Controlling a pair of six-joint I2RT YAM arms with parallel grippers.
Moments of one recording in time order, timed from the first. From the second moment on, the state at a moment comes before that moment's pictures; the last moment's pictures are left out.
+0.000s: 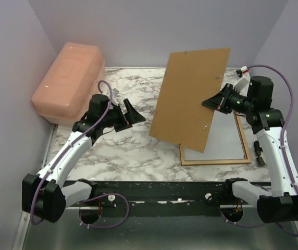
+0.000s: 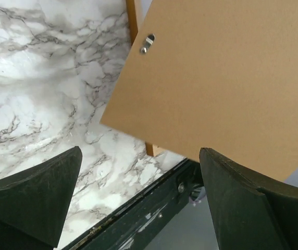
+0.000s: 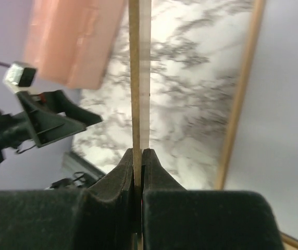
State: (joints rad) left arm -0.30 1.10 0.85 -0.26 0.54 -0.80; right arm 0.05 1.10 1.24 -0.59 -0.68 0.55
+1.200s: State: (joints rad) left arm -0.92 2.17 1.69 -0.65 0.06 -0.79; right arm 0.05 0.88 1.28 -0.82 0.14 0.40
